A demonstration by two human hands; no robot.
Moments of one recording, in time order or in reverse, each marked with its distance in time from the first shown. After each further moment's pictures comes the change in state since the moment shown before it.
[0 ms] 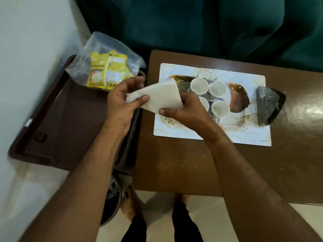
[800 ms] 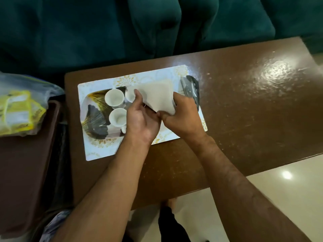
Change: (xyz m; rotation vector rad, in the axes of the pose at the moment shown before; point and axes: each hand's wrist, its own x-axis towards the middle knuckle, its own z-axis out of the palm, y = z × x) left_hand -0.026 -0.019 0.309 -0.787 -0.104 -0.644; right_hand -0.070 0.104 -0.188 -0.252 0.548 -0.112
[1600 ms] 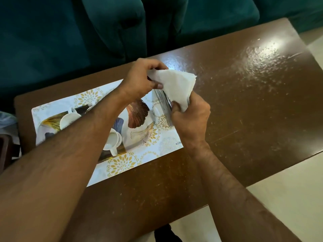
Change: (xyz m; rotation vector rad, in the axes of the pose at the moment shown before) left_hand 0.158 -0.007 0.097 1.701 -0.490 0.438; right_hand 0.045 0.100 -0.029 -0.064 0.479 0.272
